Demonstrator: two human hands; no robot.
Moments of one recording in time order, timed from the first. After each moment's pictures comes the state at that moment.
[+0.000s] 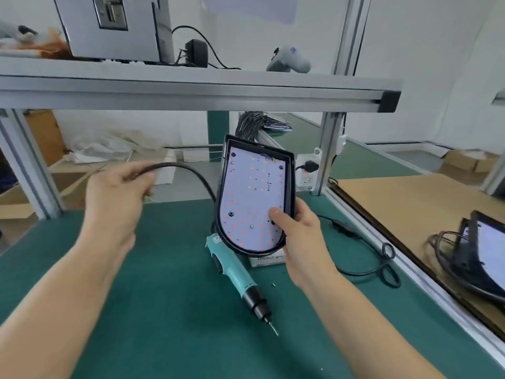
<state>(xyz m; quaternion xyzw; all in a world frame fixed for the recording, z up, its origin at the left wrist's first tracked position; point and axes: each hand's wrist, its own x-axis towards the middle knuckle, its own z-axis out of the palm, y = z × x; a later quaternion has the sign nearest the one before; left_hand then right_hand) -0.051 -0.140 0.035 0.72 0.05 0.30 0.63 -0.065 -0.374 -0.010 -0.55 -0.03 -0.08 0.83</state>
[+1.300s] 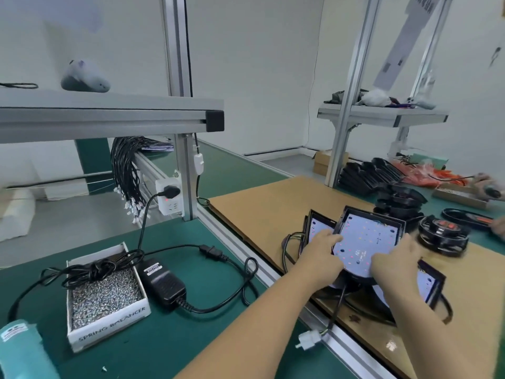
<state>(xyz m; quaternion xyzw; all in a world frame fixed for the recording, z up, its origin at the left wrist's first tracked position) -0.064 -0.619 -0.022 0.76 -0.39 -0.23 0.47 -0.134 -0.748 -0.041 -0.71 0.45 -0.34 0.42</state>
